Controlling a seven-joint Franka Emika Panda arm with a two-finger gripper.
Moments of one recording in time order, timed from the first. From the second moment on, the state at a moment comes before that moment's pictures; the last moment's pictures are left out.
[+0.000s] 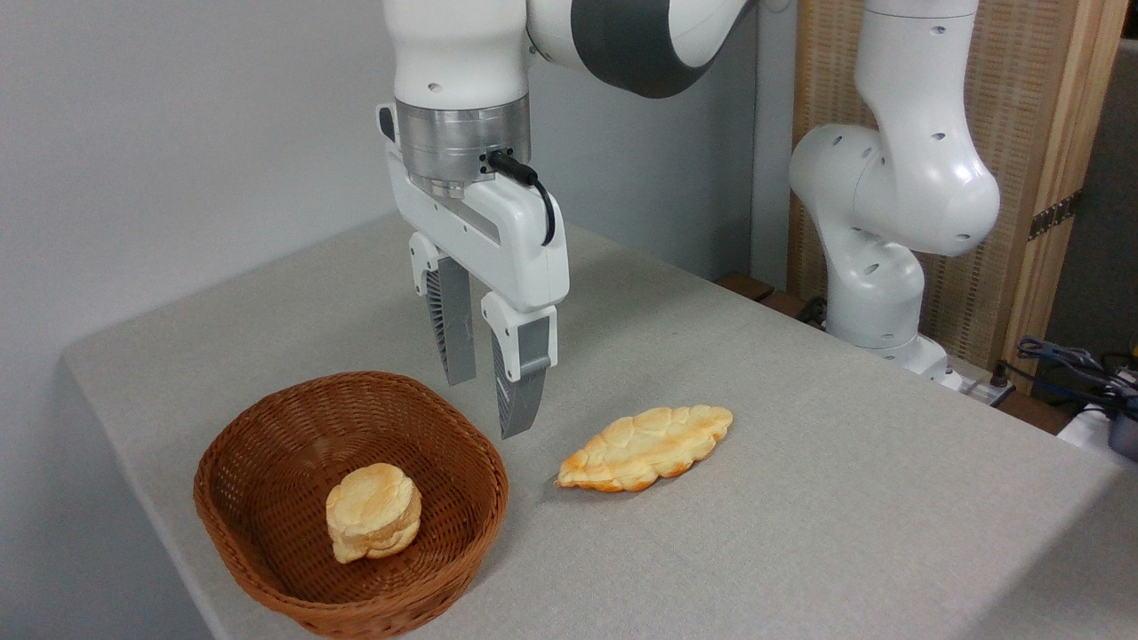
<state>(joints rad) -0.11 -0.10 0.13 -1.91 -0.04 1.92 0.90</state>
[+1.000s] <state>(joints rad) -0.10 -0.10 0.13 -1.91 -0.04 1.92 0.90</state>
